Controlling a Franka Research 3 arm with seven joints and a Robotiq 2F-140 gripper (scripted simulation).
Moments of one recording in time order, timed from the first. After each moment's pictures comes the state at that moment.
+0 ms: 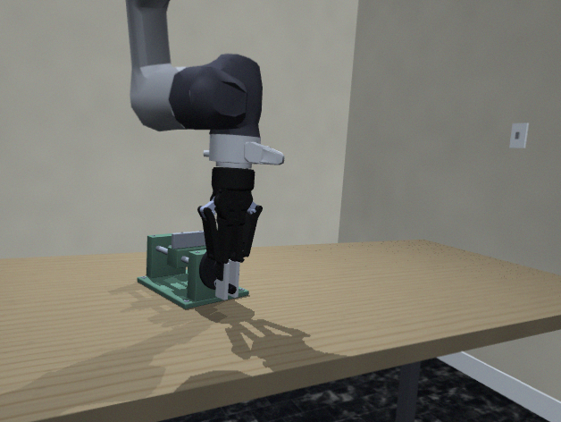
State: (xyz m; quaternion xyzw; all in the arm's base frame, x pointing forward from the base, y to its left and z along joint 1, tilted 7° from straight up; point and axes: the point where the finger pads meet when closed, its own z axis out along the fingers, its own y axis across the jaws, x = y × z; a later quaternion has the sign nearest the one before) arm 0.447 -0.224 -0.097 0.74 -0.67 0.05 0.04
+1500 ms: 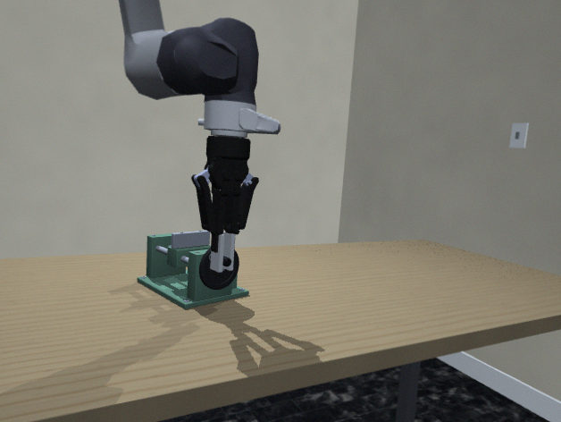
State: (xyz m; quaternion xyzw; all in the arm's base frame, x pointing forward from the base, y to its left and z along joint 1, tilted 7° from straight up) arm 0.432 -0.219 -0.044 0.73 -0.68 0.04 0.04
